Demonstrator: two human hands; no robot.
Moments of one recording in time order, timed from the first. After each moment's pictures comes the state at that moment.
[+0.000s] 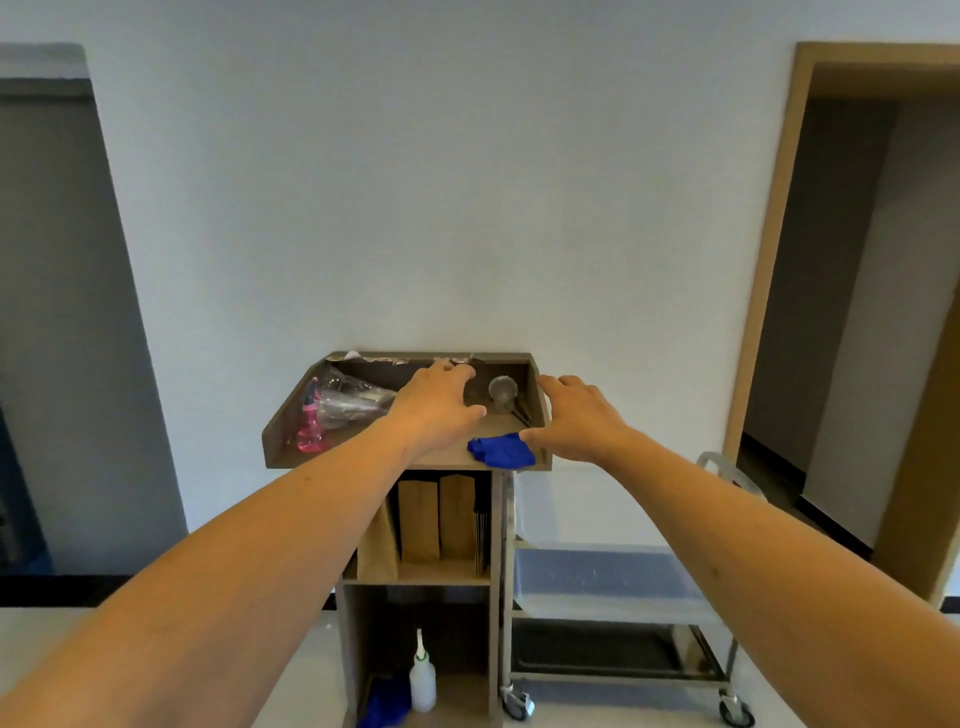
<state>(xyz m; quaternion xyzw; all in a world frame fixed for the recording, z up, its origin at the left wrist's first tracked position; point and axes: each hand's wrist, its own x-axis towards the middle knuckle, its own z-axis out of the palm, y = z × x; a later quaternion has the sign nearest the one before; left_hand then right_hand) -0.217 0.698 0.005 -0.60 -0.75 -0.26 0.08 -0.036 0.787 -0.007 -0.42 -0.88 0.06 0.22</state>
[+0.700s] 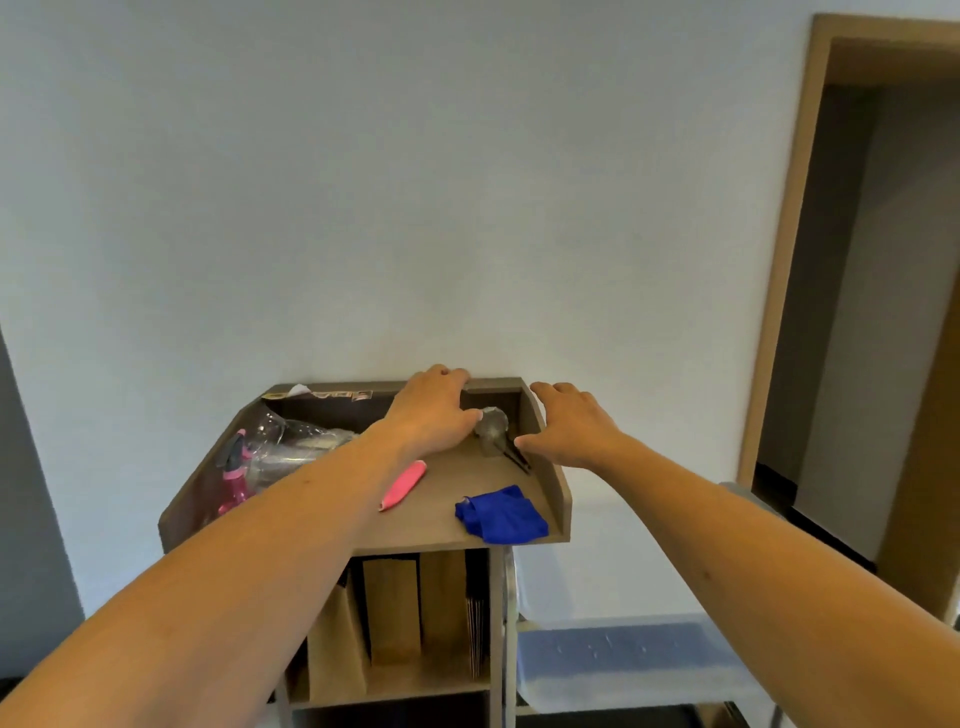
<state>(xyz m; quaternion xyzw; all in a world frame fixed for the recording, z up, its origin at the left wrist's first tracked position) -0.355 0.922 0.002 -0.64 -0.72 -0.24 0.09 -0.171 0.995 -0.017 -0.46 -0.86 0.04 0.23</state>
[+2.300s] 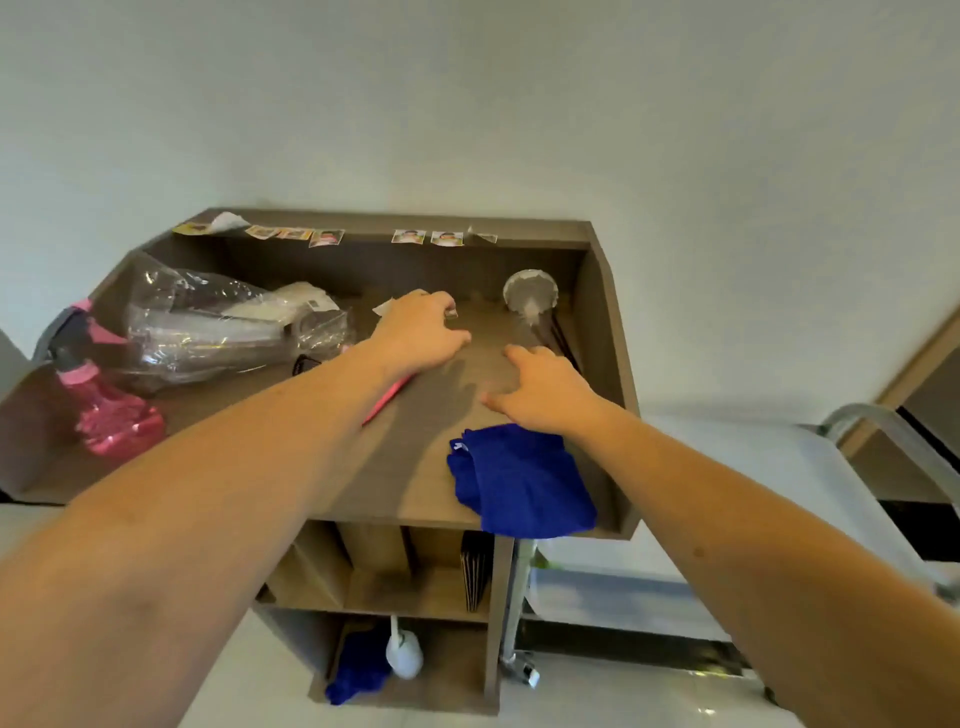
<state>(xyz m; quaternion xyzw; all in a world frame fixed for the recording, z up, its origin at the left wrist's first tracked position) -0.497 1.202 -0.154 -0.55 -0.81 -0.19 -0.03 -0.317 1.259 -0.190 -0.39 -0.90 0.19 0.06</state>
